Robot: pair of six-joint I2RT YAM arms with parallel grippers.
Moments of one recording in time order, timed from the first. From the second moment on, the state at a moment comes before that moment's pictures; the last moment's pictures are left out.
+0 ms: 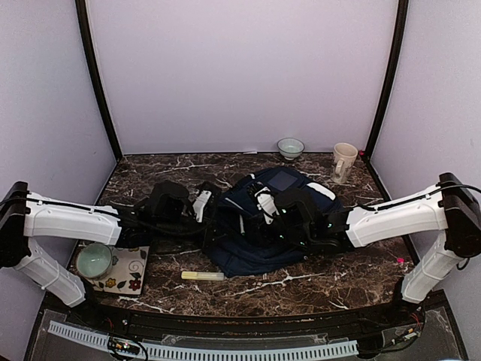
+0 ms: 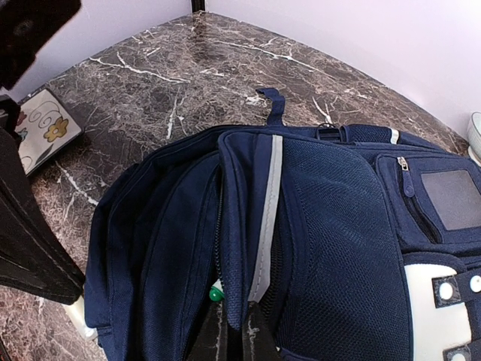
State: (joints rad) left arm -0.93 1.41 0.76 0.11 0.21 -0.52; right arm 1.10 1.57 0.87 0.17 0.27 0.15
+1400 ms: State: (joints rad) left arm -1.03 1.71 1.00 -0.67 0.08 -0.19; right arm 1.10 1.53 0.80 0.23 0.28 0.15
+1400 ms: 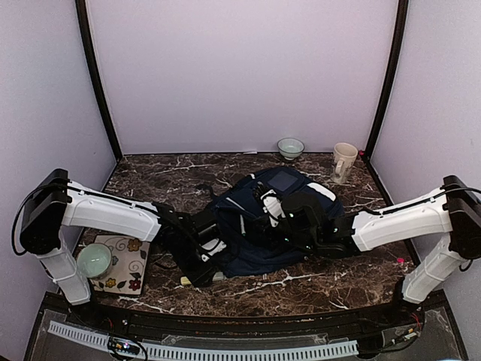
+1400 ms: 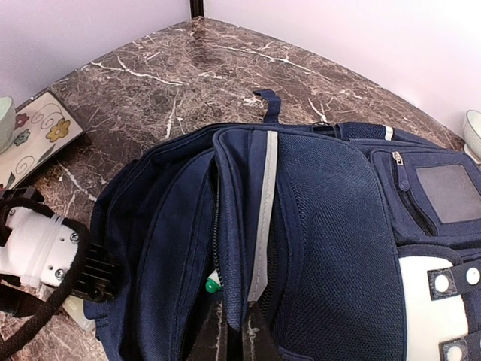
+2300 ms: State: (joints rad) left arm -1.07 1.69 1.01 -0.73 -0.02 -0.23; right arm 1.10 1.48 0.76 0.23 0.28 0.15
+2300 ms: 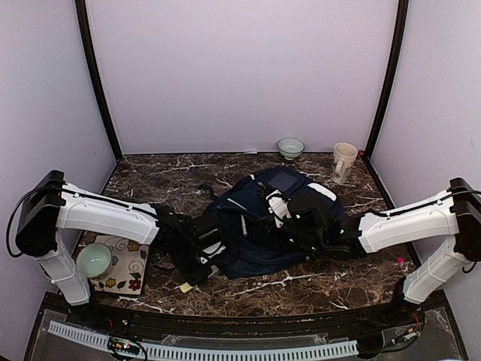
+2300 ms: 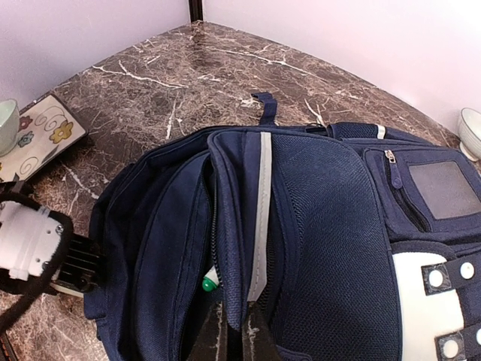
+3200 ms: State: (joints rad) left arm -1.08 1.41 1.03 -0.56 -0.05 -0.28; right arm 1.10 1.48 0.76 0.23 0.27 0.15
